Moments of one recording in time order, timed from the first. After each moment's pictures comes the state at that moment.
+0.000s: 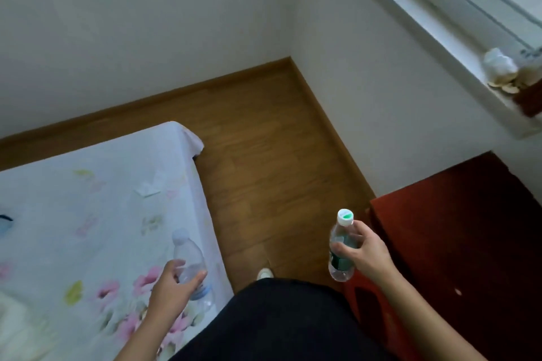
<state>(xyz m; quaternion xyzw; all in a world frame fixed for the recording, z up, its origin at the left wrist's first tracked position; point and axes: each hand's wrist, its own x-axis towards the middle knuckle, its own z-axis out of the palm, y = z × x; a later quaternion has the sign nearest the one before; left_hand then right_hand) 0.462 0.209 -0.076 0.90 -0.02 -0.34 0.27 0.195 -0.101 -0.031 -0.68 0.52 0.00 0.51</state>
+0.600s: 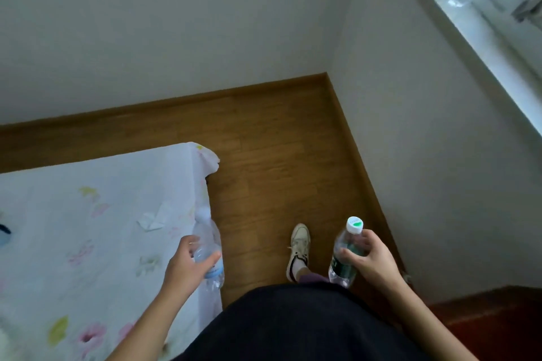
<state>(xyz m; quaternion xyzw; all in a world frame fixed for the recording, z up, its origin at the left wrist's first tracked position) 0.621 0.033 -0.084 0.90 -0.01 -0.33 0.30 0.375 -0.279 -0.061 -0.69 0.51 0.06 0.51</state>
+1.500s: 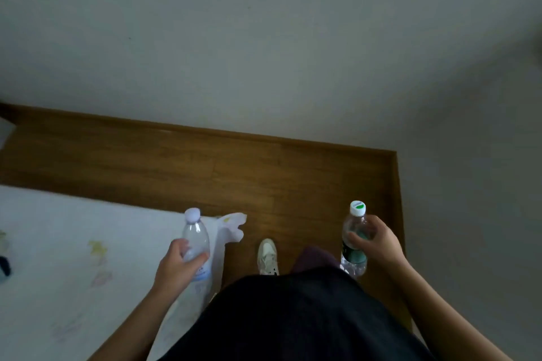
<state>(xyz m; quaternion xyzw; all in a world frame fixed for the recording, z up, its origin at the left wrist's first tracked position) 0.989 -0.100 -0.095 0.86 0.19 -0.30 0.37 0.871 -0.521 -0.067 -0.82 0.38 0.14 0.41</state>
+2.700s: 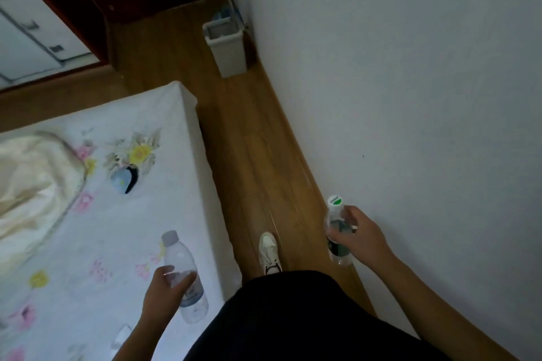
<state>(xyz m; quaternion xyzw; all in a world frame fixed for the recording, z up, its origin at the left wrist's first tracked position) 1.243 0.006 -0.068 0.61 0.66 -0.04 0.45 1.591 -0.231 -0.047 -0.85 -0.14 0.39 0.33</state>
